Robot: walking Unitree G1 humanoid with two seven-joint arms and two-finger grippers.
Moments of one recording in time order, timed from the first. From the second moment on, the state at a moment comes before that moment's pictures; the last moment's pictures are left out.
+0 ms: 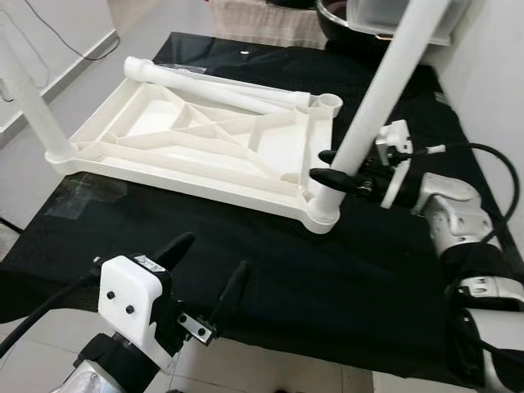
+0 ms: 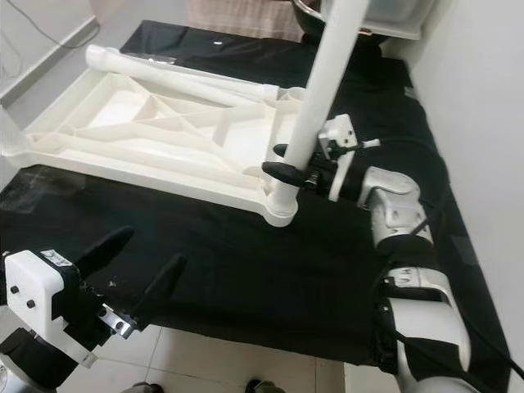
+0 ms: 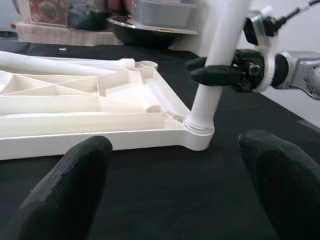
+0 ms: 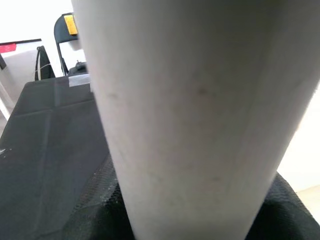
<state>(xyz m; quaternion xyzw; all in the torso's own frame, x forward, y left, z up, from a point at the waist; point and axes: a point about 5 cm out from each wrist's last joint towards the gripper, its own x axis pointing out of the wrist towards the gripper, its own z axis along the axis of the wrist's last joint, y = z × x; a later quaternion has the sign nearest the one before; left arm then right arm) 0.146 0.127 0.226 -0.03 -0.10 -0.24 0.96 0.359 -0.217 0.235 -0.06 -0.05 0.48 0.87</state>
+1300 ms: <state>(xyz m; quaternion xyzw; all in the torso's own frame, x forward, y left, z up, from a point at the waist) 0.146 0.127 0.228 -0.04 -0.10 -0.25 0.96 0.316 -0.184 0.204 -0.01 -0.05 0.31 0.95</state>
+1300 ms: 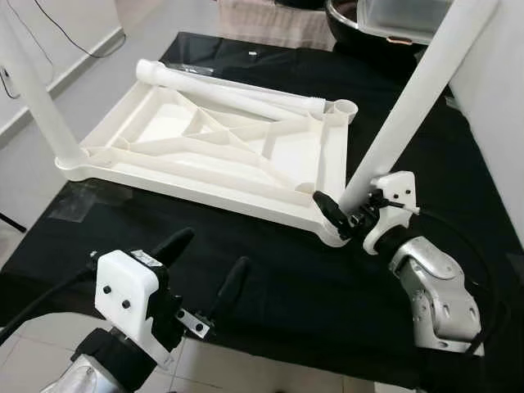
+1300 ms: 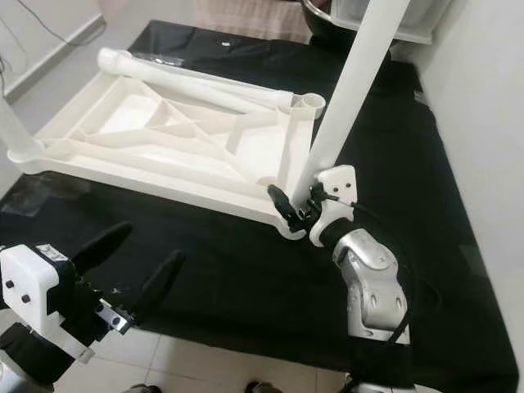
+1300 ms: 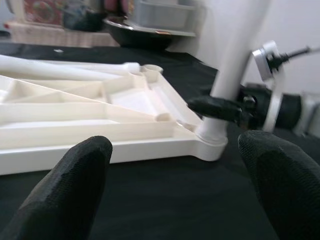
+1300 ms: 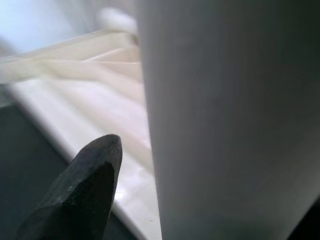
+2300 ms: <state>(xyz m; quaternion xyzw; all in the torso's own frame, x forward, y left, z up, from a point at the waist) 0.147 0.126 0.229 -0.04 -0.10 -0.25 0.96 0.348 -0.229 0.228 0.00 -0.06 0.49 0.87</state>
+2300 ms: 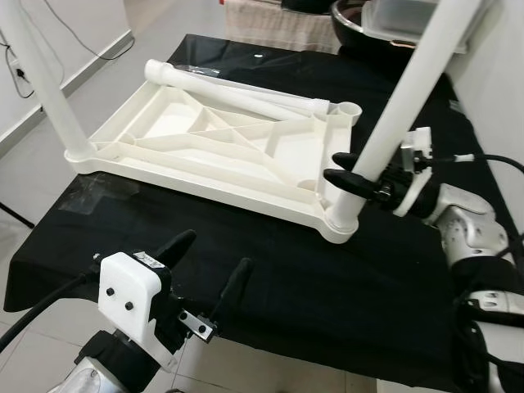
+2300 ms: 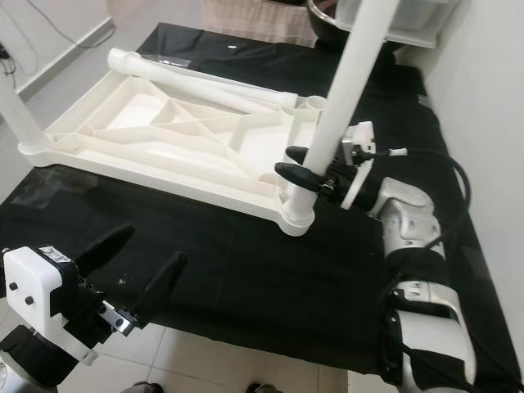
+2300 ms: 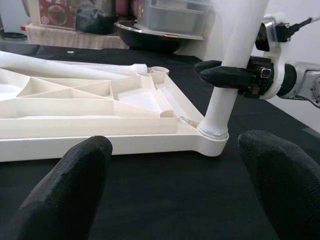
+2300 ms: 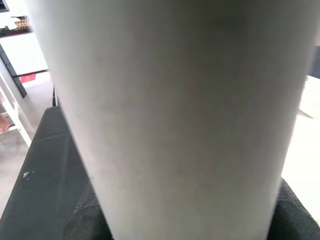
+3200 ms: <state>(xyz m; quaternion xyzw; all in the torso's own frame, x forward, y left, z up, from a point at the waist) 0.148 0.130 0.232 -0.05 -0.11 -0.24 0.96 0.309 -0.162 0.207 -0.08 -0.07 0.08 0.99</state>
